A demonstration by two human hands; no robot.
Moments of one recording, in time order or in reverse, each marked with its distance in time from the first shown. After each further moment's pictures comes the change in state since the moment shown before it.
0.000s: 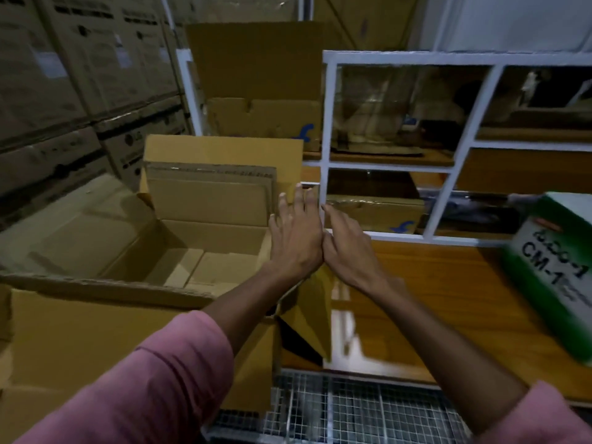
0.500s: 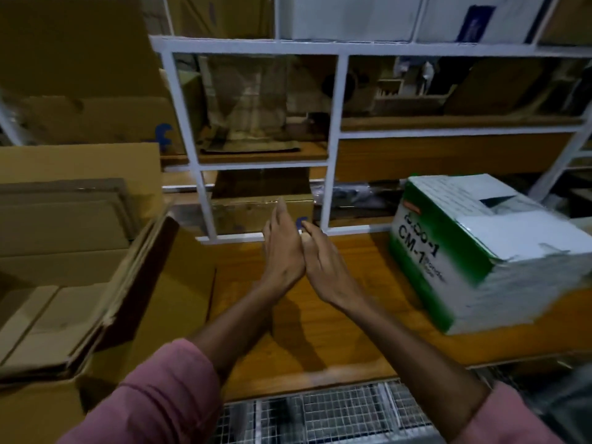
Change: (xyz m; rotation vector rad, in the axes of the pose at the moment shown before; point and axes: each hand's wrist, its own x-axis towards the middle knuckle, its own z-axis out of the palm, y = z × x) left_hand 0.051 0.238 0.143 -0.517 -0.022 0.031; right_hand -0.056 0.217 -0.130 0.256 0.077 0.293
